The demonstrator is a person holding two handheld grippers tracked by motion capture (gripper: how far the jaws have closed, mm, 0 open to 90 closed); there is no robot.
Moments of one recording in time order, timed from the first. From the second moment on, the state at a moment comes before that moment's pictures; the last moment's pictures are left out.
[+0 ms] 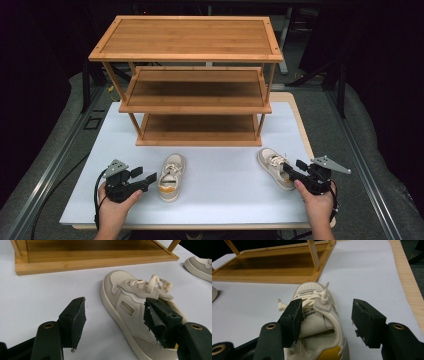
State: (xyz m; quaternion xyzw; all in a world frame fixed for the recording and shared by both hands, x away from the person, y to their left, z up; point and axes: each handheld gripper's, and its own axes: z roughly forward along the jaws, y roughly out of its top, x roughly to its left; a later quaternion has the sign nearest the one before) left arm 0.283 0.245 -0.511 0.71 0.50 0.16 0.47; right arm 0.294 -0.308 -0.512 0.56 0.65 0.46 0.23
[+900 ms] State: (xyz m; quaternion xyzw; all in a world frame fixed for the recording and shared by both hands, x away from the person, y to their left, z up) left arm 0.282 0.244 -0.512 0.72 0.50 0.15 0.46; right arm 0.290 -0.285 -0.535 0.50 0.73 0.38 0.26
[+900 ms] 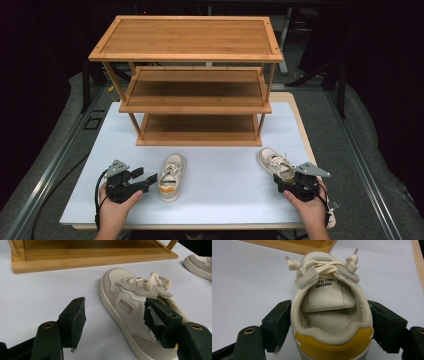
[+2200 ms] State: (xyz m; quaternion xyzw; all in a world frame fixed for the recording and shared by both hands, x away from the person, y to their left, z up) left arm 0.280 0.234 -0.516 0.73 0.49 0.14 0.46; right arm 0.284 -0.145 -0.507 0.45 0.74 0.43 0.26
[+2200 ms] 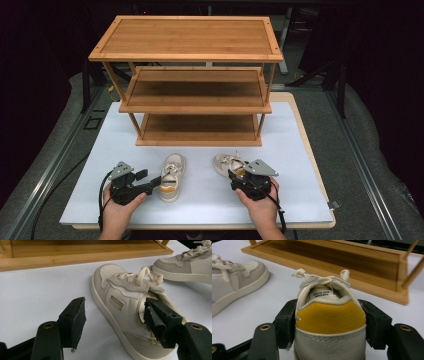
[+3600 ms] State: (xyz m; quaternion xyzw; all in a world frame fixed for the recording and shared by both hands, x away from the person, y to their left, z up) left arm 0.293 0.232 -0.531 0.73 0.50 0.17 0.43; right arm 0.292 -0.177 -0.525 0.49 0.73 0.44 0.20
